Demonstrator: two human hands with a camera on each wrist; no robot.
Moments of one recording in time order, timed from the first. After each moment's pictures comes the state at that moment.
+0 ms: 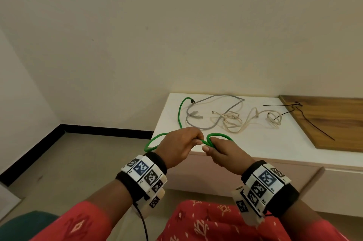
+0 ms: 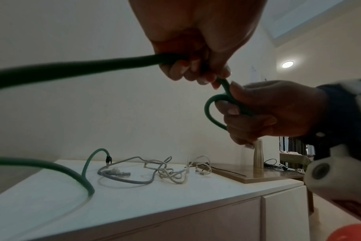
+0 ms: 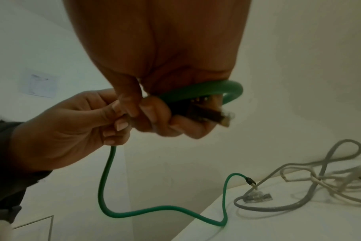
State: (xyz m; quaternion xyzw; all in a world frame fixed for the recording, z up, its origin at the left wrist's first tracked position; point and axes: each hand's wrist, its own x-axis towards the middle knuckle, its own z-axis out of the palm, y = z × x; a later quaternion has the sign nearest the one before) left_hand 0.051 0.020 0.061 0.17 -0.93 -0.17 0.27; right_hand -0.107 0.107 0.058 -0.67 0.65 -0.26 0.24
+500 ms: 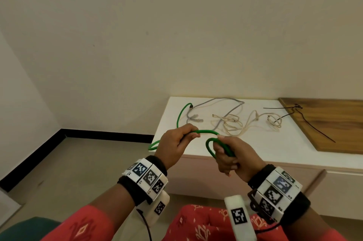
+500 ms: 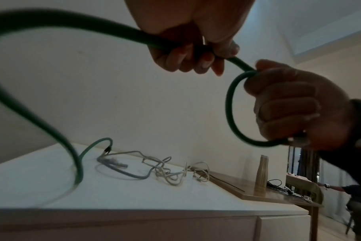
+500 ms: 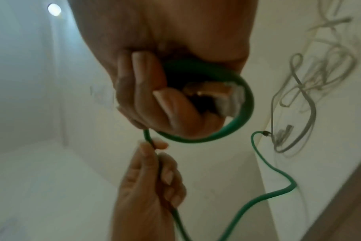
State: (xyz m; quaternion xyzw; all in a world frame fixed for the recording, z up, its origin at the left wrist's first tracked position) left_hand 0.050 0.012 0.055 0.20 -0.85 -0.28 0.40; right_hand -0.108 0.121 0.072 -0.43 0.44 -0.53 0.58
